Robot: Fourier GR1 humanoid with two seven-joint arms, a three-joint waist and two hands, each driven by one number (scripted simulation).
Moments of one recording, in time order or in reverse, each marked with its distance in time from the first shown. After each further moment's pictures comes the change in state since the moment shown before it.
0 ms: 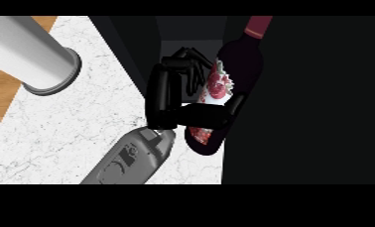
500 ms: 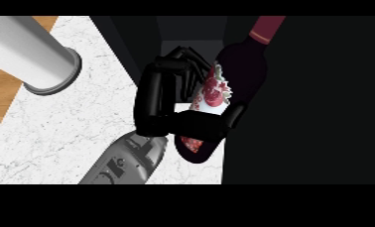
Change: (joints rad) left arm 0.026 0.000 0.027 -0.123 -0.117 -0.078 0.130; right arm -0.013 0.011 0.026 -0.004 0.008 -0.025 0.022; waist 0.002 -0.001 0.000
